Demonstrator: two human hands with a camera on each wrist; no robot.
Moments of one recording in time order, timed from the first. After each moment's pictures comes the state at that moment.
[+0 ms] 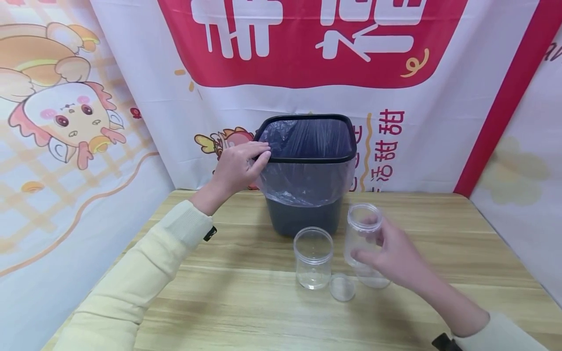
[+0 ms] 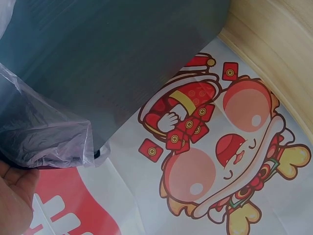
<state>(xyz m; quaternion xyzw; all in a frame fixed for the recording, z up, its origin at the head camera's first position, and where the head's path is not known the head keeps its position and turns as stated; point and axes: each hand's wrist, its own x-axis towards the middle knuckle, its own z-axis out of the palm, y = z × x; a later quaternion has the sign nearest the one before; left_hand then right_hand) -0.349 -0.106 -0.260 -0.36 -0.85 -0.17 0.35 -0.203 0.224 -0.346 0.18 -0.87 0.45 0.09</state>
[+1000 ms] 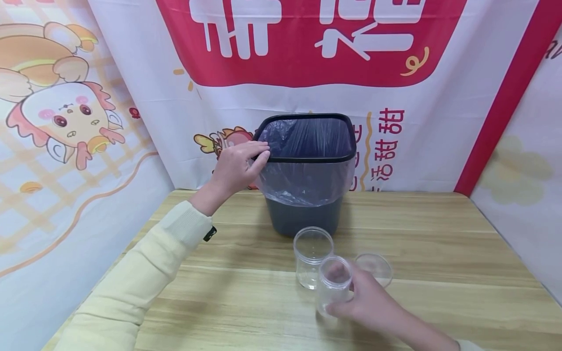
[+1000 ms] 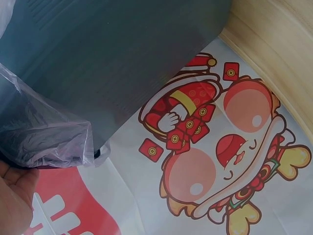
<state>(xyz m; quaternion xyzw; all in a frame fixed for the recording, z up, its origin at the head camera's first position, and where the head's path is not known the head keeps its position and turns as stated) -0.350 -0.106 -0.261 -0.36 -0.85 -0.17 0.36 -0.171 0.186 -0.413 0.30 -0.82 0.49 0.04</state>
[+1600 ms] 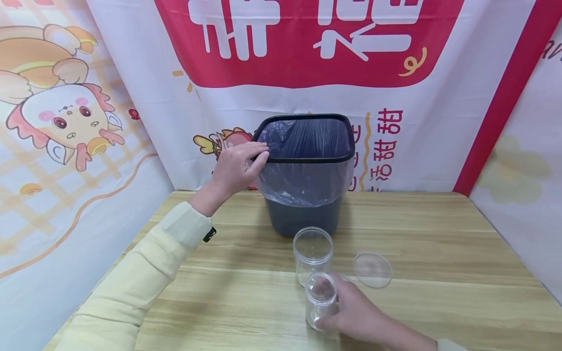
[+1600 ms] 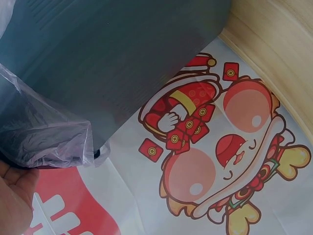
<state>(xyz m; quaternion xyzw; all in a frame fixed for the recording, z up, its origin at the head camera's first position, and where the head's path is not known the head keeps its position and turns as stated) -0.349 -0.105 -0.261 -0.35 -0.85 -0.17 0.36 -0.166 0.169 -0.438 0.28 -0.83 0.48 -0.02</state>
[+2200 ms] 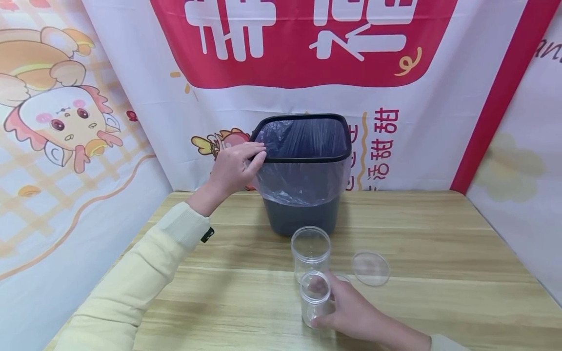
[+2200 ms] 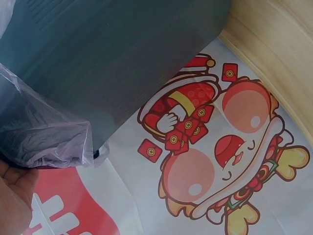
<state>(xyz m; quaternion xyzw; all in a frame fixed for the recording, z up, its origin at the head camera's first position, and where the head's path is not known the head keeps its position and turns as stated) -0.348 -0.104 -0.261 -0.35 -0.85 -0.17 0.35 -0.168 0.167 -0.441 0.28 -0.82 0.49 -0.05</state>
